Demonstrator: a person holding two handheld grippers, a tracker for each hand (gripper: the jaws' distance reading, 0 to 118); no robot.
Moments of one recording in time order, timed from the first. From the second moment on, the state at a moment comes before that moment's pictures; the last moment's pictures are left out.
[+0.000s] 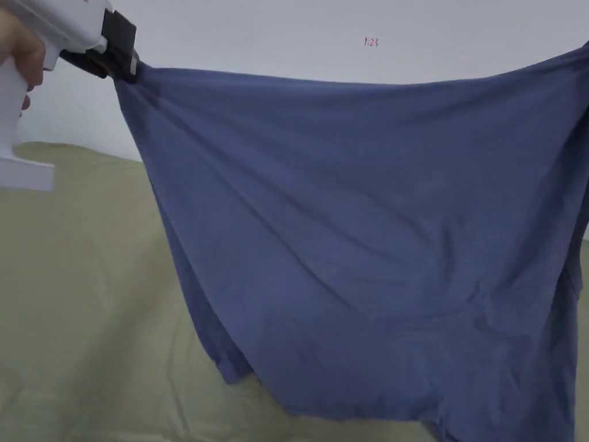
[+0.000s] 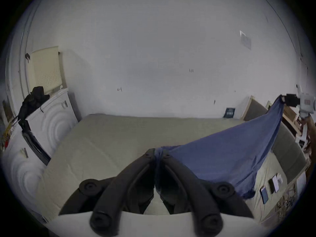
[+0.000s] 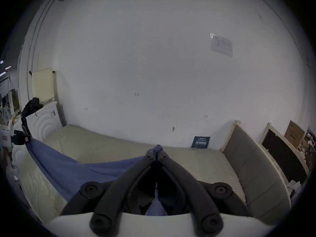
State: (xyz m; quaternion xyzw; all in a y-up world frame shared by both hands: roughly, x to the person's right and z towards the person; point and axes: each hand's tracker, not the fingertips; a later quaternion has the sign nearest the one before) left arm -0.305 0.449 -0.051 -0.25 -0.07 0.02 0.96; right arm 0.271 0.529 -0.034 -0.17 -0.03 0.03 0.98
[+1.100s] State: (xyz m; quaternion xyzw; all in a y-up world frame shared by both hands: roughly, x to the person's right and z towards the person) left arm -0.321 0.392 -0.009 -0.29 -0.10 -0.04 0.95; right arm 0.254 0.479 0.043 -0.21 0.01 0.08 0.97
